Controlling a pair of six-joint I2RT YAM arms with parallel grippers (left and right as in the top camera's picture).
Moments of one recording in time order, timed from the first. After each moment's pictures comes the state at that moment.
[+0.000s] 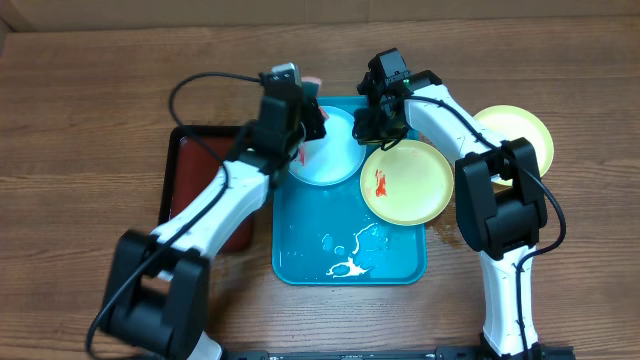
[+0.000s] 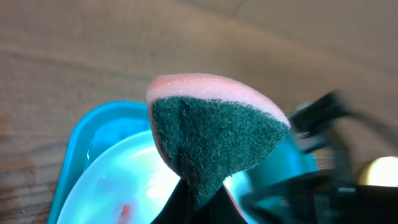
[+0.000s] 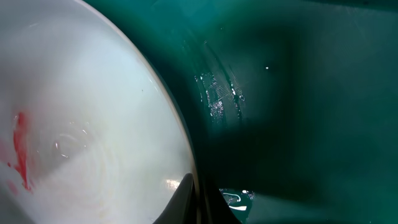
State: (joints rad) left arm -0.39 1.75 1.12 0.01 -0.05 -0.54; right arm 0.35 2.30 1.80 -0.81 -0.27 0.20
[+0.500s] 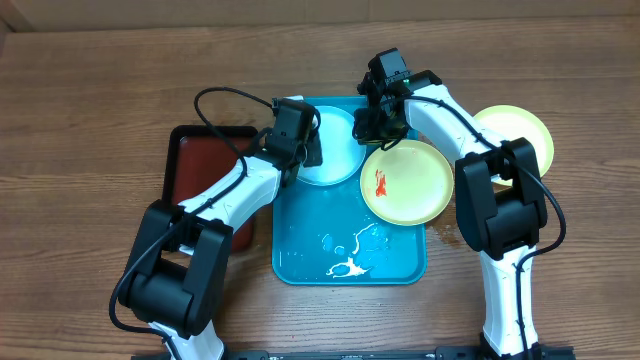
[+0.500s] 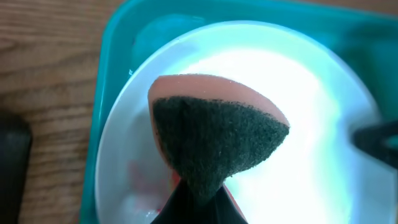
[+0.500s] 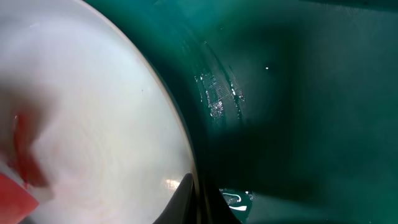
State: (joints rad) left arm -0.40 1.87 1.12 -0.19 -0.11 -0.44; right arm 0.35 2.30 1.80 -0.81 -0.27 0.20
